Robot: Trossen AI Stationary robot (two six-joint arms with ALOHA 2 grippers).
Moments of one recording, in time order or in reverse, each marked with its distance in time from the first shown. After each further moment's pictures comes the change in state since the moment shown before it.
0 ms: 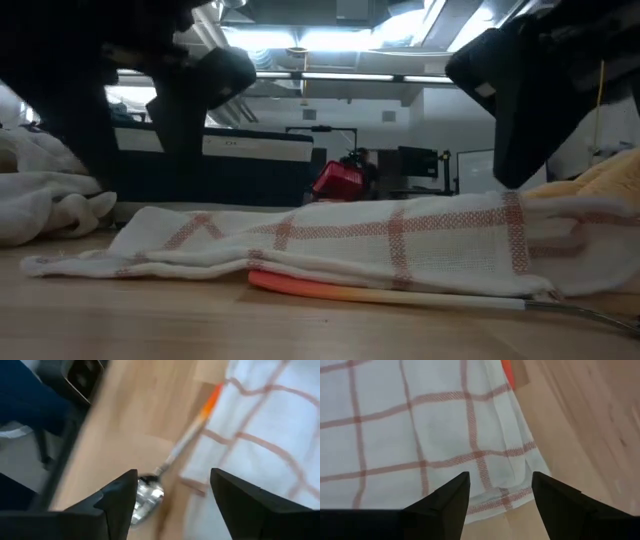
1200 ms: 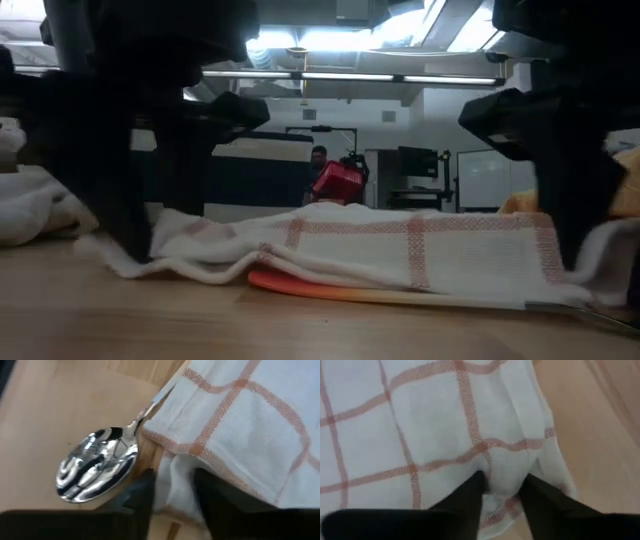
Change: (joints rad) left arm -0.001 0.119 0.002 0.067 -0.065 0.051; right arm 0.002 0.097 0.002 -0.089 0.037 -0.013
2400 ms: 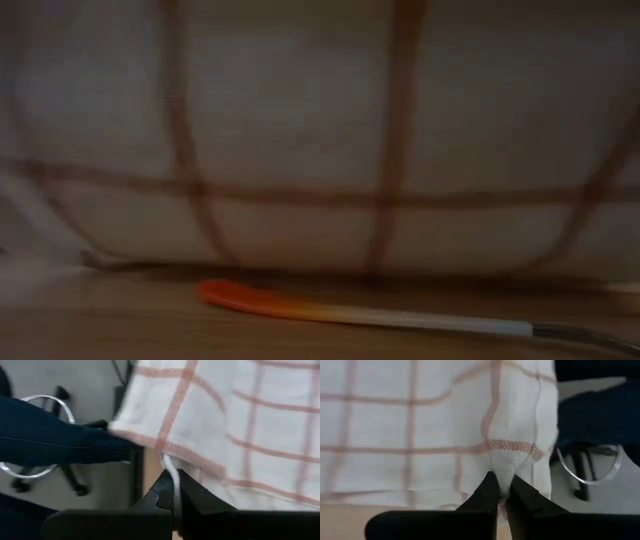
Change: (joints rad) left arm -0.090 -0.200 0.044 0.027 0.230 -0.500; right arm 0.137 -0.002 0.374 -0.273 0.071 0.454
